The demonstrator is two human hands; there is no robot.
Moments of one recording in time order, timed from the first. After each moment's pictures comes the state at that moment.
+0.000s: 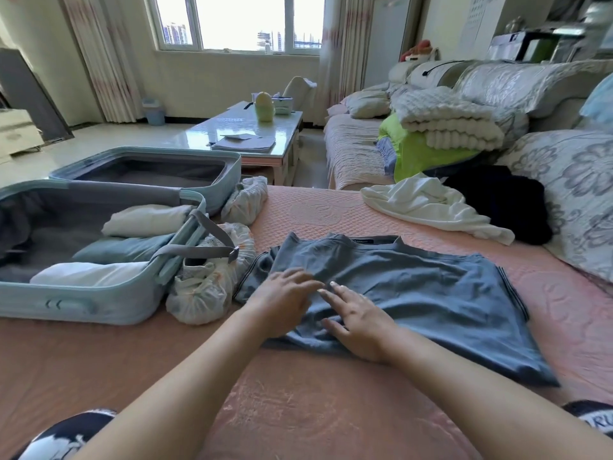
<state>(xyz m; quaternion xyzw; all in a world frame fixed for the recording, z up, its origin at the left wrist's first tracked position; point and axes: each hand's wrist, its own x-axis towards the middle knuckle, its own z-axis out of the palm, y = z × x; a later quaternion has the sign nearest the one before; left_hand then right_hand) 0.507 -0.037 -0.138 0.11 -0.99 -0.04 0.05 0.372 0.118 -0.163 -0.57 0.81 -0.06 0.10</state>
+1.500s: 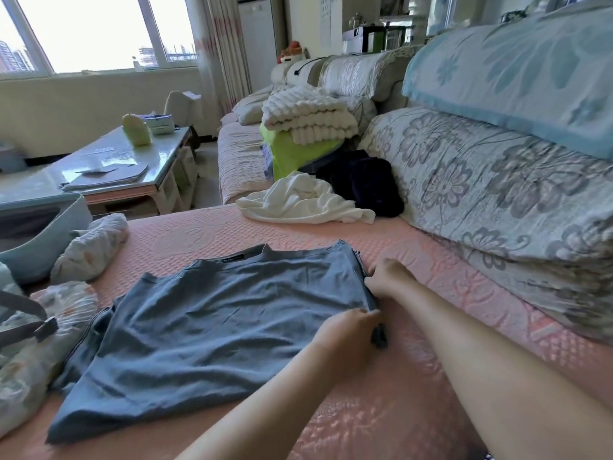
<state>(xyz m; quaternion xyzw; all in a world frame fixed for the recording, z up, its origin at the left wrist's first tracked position) 0.296 0.237 -0.153 -0.06 -0.99 -0.13 0.01 0.144 0.315 -0.146 -0.13 0.97 -0.18 0.12</state>
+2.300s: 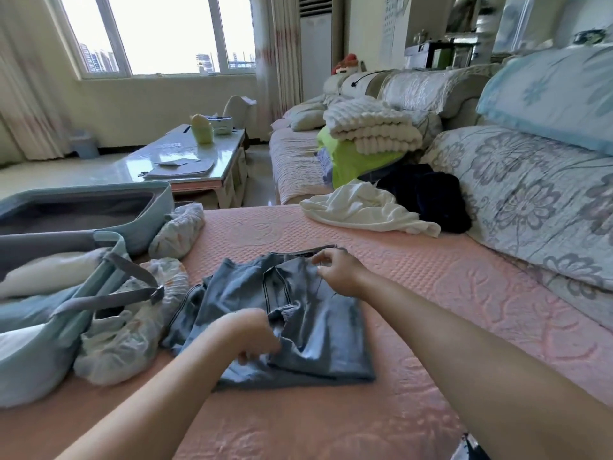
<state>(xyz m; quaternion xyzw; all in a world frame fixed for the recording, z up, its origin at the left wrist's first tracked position) 0.442 0.020 -0.097 0.30 -0.91 -0.15 -0.24 0.266 0.135 -0.099 -0.35 0.85 -0.37 0.15</state>
